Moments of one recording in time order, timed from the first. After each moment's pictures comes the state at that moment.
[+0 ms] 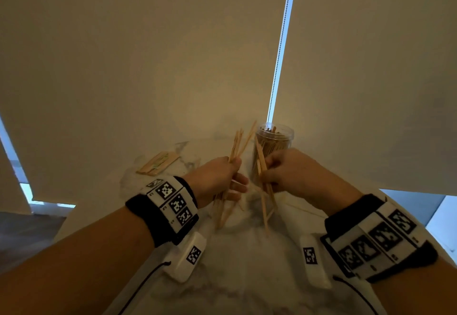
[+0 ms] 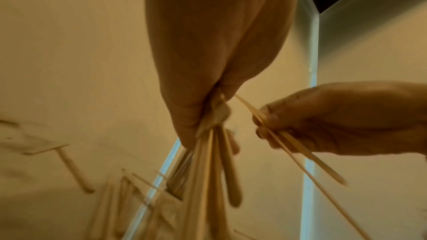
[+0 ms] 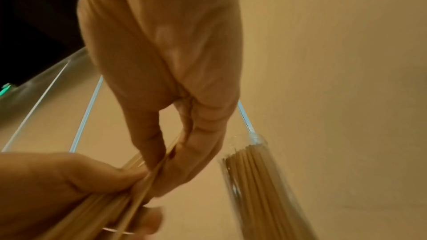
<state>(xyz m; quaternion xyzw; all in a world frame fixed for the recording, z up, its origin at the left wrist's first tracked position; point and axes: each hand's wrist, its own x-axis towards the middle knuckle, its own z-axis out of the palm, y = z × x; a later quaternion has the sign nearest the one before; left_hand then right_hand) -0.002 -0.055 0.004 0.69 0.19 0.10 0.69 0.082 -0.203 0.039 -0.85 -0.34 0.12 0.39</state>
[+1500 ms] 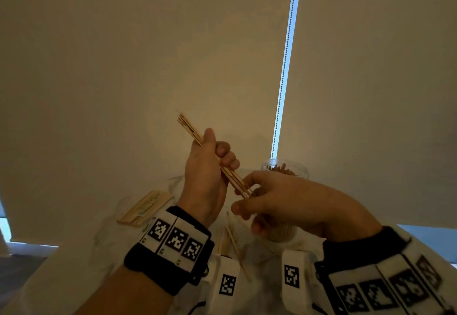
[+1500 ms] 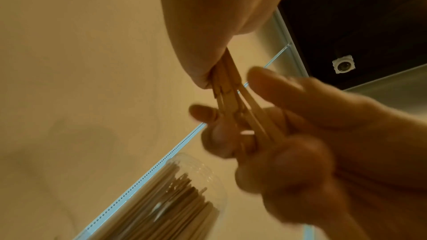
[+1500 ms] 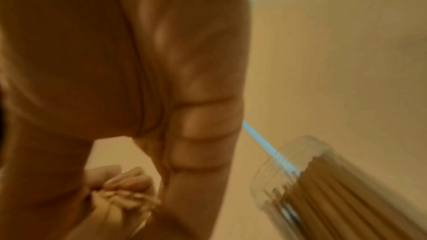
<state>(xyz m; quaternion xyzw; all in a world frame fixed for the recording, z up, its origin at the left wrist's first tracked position) 0.064 -0.019 0.056 0.37 0.01 0.41 0.83 0.108 -0.156 0.077 -0.78 -0.41 0.29 0.38</state>
